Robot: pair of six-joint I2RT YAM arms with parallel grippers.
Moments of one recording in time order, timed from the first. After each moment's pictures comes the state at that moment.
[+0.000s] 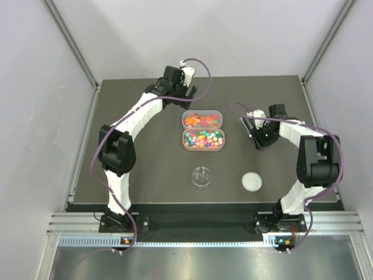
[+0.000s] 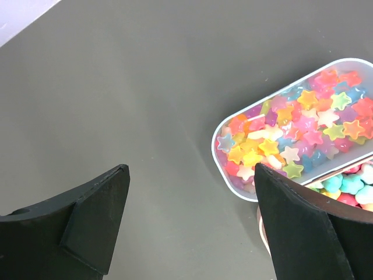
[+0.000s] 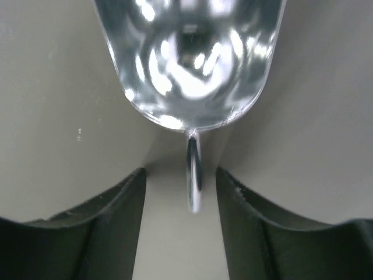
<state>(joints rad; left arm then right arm) -0.45 2.01 1.84 -0.53 -0.06 0.14 0.02 1.70 1.02 -0.50 -0.23 -0.55</state>
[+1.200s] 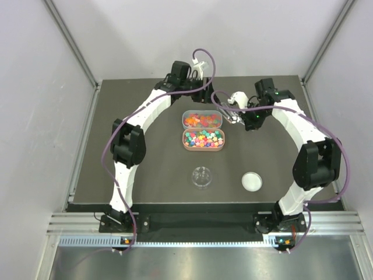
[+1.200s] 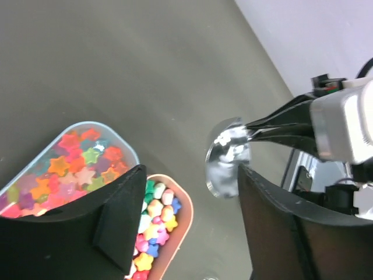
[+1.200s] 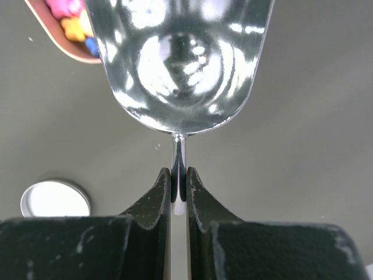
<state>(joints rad) -0.46 2.20 2.05 -0.39 0.75 -0.34 0.20 1.69 1.47 -0.96 -0.32 -0.79</state>
